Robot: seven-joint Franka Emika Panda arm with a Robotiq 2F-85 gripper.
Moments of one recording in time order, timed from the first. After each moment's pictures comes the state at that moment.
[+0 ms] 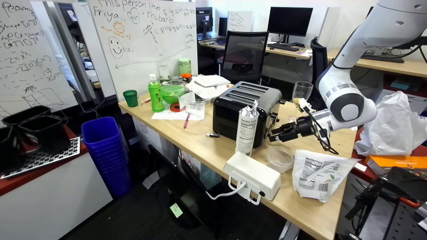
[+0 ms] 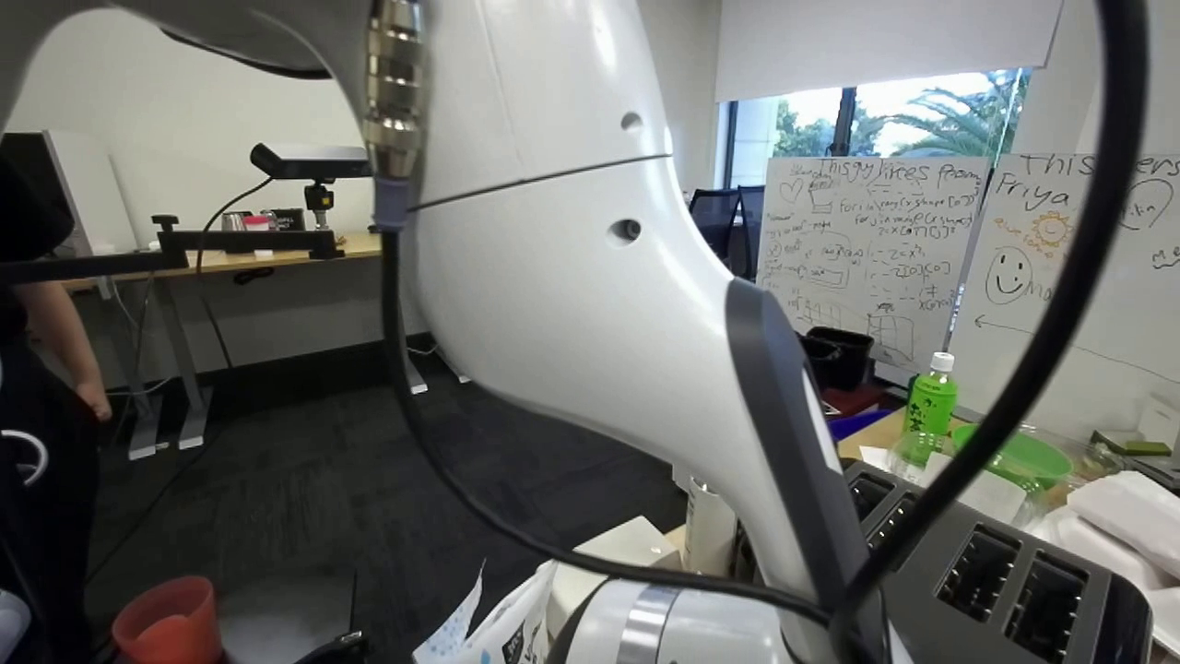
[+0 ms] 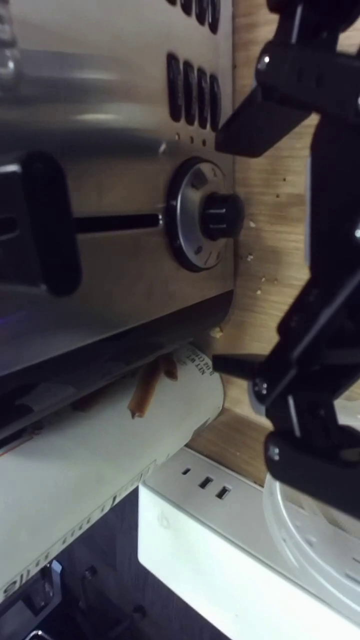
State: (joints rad) arm -0.17 0.65 -0.16 -2.30 2.06 2.16 0.57
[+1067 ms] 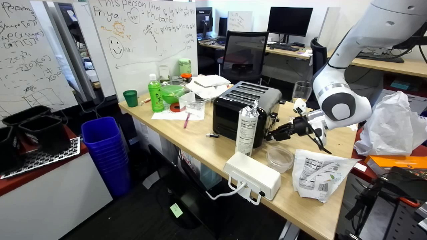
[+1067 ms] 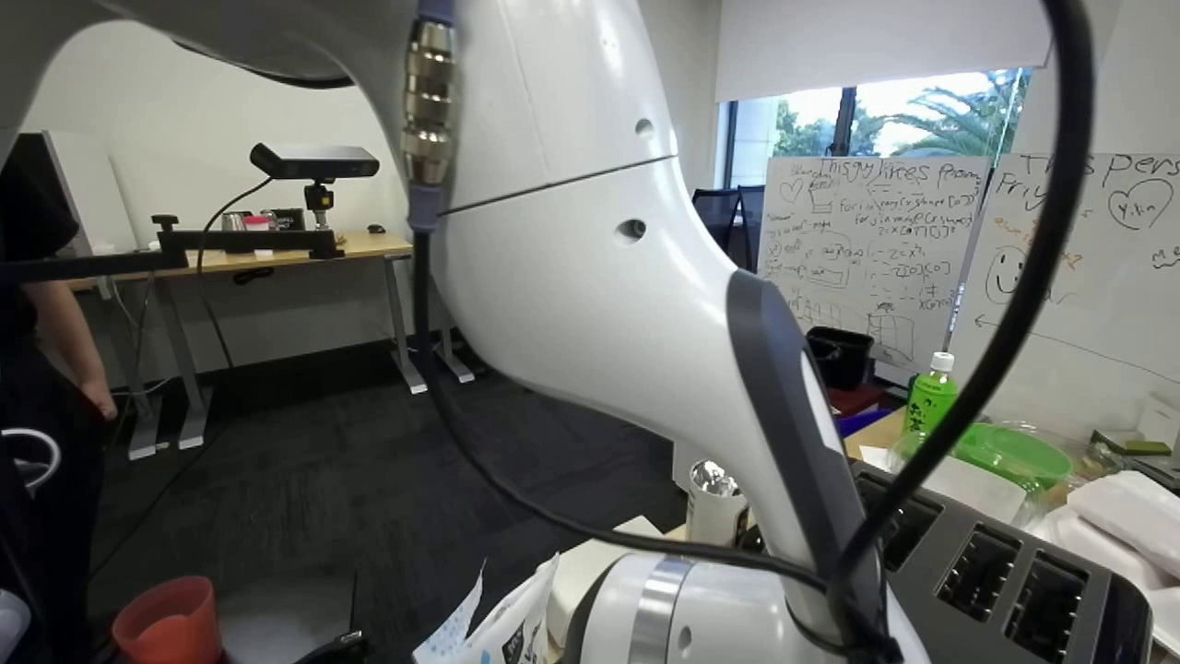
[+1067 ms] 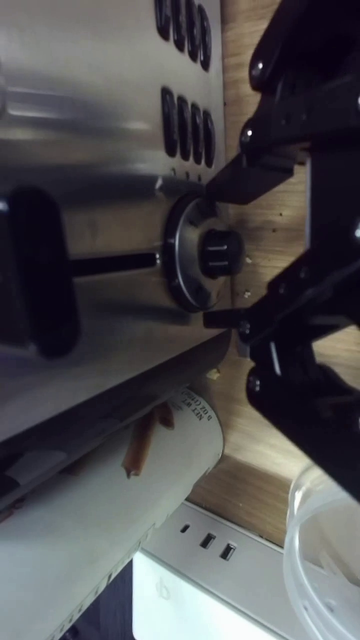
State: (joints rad) arm -0.15 0.66 -0.13 -2.26 2.14 2.29 0.56
